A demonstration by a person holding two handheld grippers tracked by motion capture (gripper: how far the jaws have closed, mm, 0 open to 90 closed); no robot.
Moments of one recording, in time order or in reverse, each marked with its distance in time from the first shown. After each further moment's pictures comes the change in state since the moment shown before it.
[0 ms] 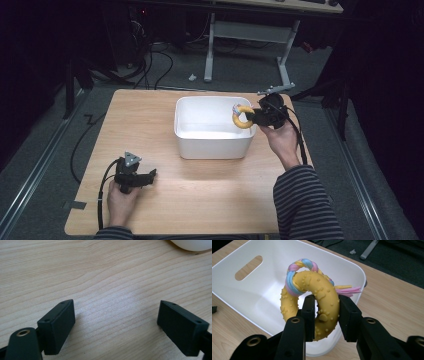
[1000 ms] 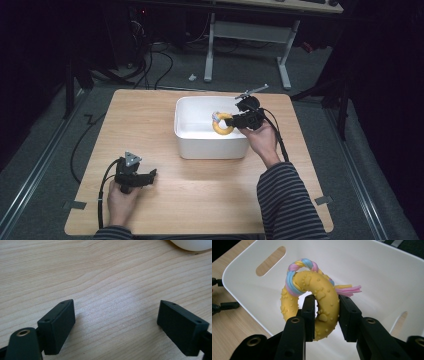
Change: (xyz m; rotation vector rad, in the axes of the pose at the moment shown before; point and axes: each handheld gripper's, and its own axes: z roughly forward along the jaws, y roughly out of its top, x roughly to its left) left arm -0.001 0.000 0.000 0.001 0.000 0.002; right arm 0.028 0.010 0.051 0.092 0.152 -0.007
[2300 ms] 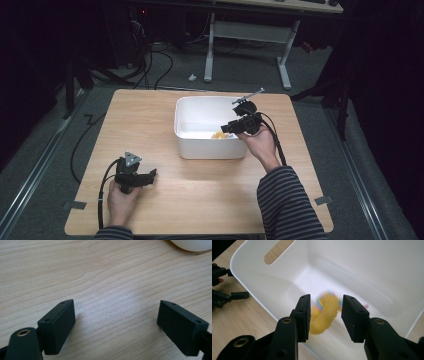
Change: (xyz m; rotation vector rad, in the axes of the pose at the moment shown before) left arm 0.000 0.000 0.000 -0.002 0.005 -0.004; right arm 0.004 -0.008 0.005 0.051 0.064 0.005
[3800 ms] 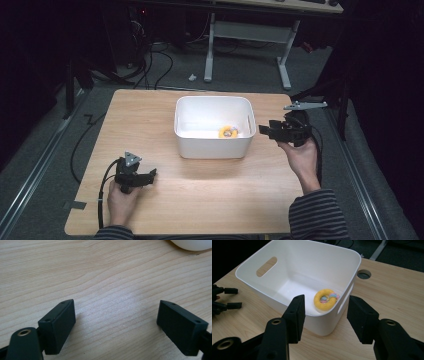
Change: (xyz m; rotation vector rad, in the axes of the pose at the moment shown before) left arm 0.000 0.000 0.000 0.001 0.001 -0.003; right arm -0.032 -0.071 -0.098 -0.246 -0.114 0.085
